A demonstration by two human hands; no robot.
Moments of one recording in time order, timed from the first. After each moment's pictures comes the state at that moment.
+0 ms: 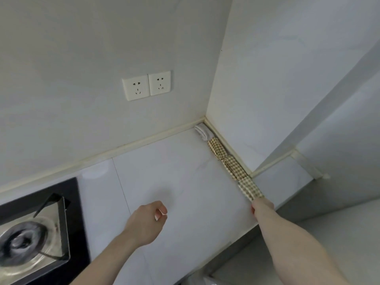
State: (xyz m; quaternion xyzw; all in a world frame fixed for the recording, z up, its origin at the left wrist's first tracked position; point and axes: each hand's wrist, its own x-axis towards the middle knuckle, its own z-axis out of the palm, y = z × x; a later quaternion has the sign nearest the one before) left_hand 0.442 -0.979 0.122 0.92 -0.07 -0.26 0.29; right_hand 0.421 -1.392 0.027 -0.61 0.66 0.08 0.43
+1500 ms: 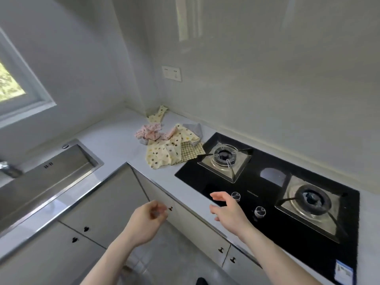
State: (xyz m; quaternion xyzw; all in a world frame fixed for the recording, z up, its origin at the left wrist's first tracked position) left_hand -0.106 -0.417 0.182 0.80 0.46 0.07 0.37; right_hand 0.126 -0.570 0.169 -0.74 -0.27 0.41 0.46
